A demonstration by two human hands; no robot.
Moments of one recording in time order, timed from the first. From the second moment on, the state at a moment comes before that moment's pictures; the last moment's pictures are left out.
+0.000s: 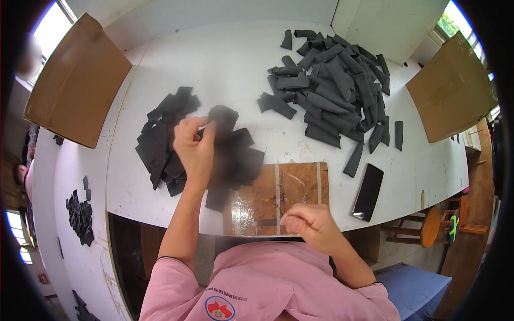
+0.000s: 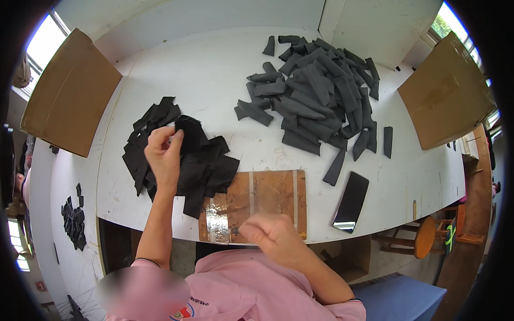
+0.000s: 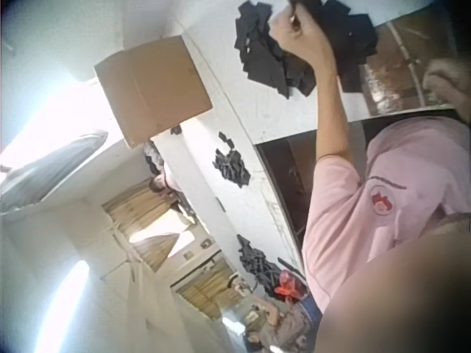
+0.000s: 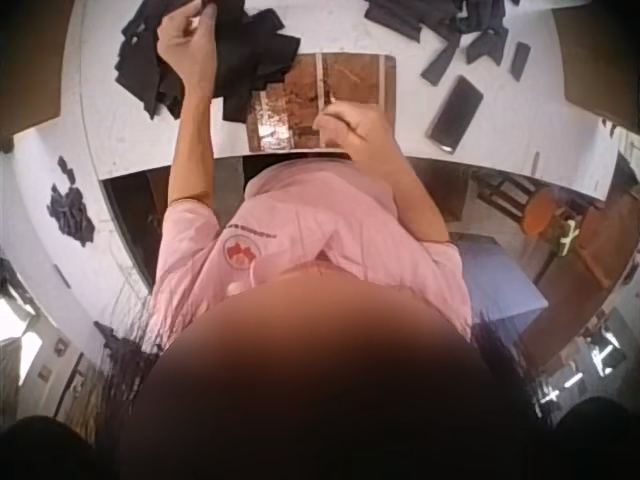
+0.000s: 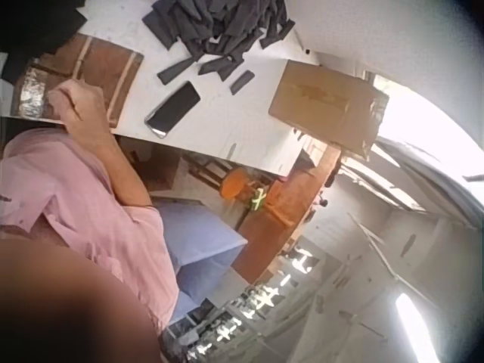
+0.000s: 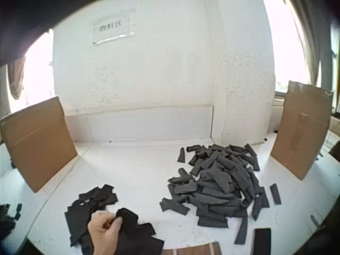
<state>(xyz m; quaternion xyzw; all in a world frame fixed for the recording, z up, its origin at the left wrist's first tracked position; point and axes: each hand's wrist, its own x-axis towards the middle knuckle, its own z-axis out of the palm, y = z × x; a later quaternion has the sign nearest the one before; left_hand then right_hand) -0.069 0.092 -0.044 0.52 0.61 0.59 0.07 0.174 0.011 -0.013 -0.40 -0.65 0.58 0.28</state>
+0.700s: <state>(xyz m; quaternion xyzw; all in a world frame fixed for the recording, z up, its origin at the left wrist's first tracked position) 0.006 -0.090 -0.048 0.36 0.43 0.57 0.60 0.132 -0.040 -0.052 -0.37 -0.16 0.76 0.51</state>
